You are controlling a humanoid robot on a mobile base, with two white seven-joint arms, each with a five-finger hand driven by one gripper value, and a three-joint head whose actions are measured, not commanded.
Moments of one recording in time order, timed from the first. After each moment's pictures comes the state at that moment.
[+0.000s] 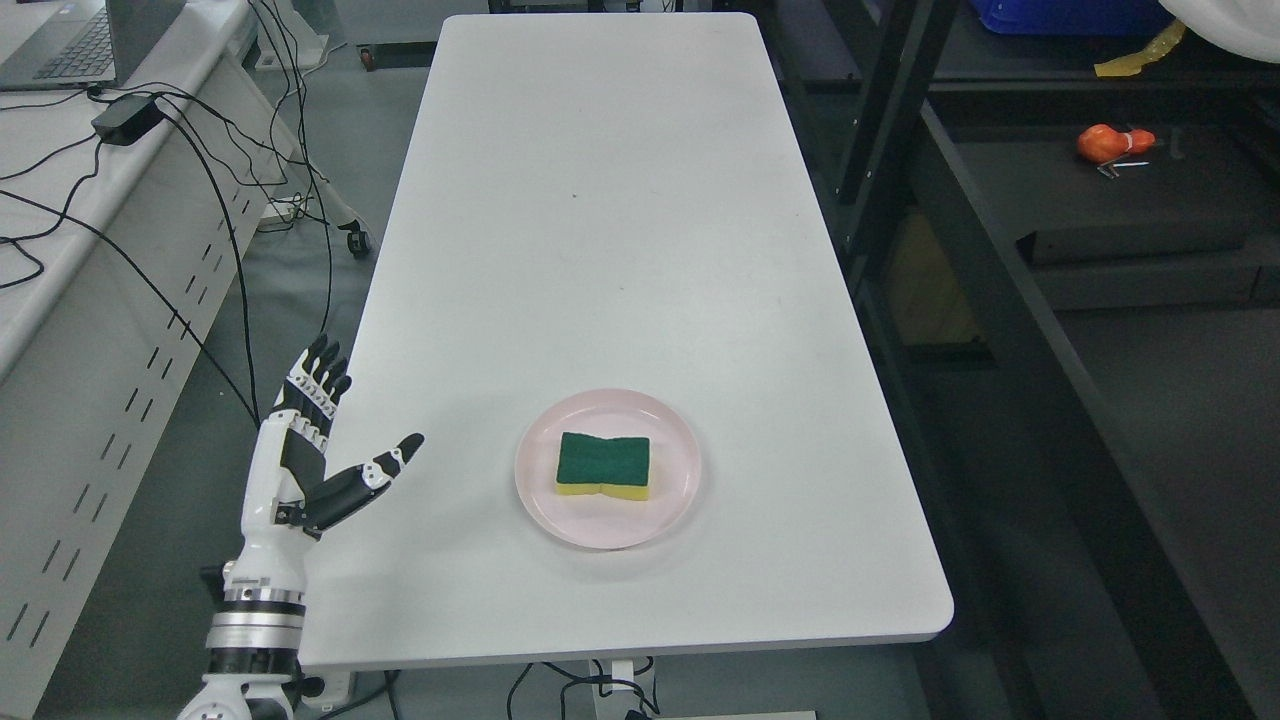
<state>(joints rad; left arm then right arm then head) 0.00 0.00 0.14 -1.71 0.11 -0.21 -0.14 -0.07 0.00 -0.21 0.00 -0.11 0.08 -0.04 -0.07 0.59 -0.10</state>
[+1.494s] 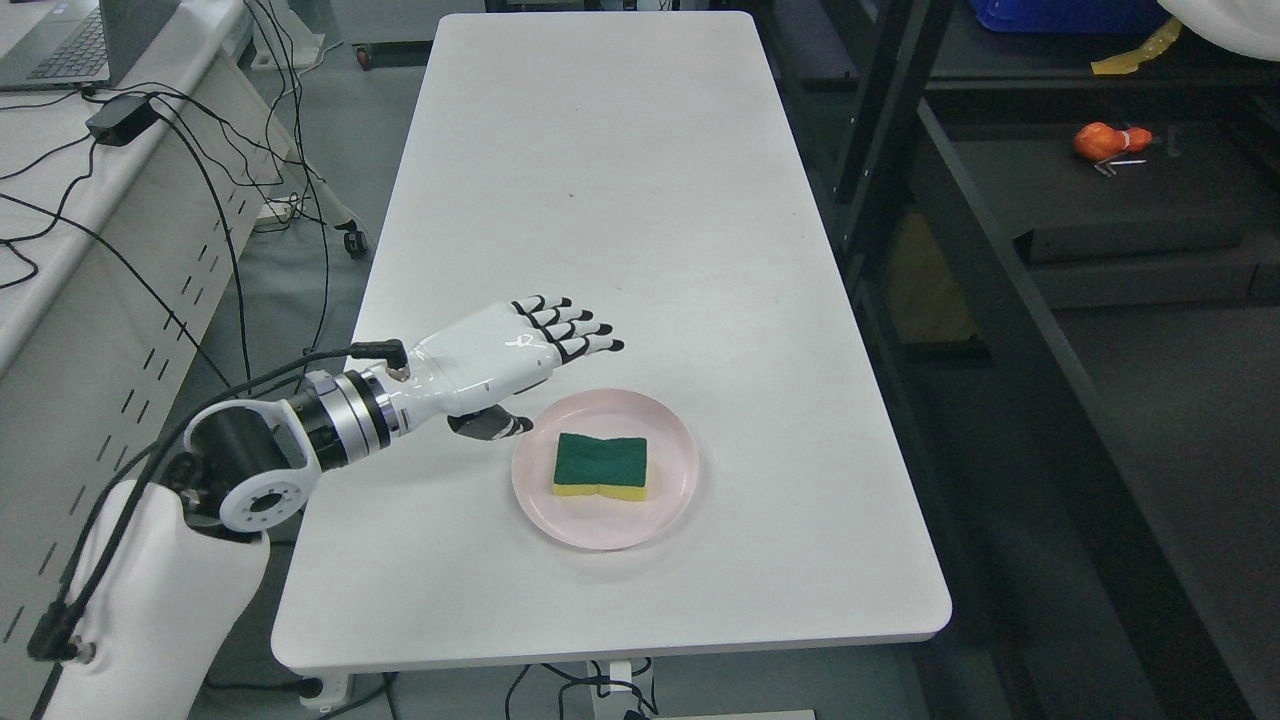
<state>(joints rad) -0.57 0.35 -0.29 -1.61 -0.86 -0.57 -0.61 -0.07 0.00 -0.21 0.00 -0.11 0.08 -0.04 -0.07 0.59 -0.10</state>
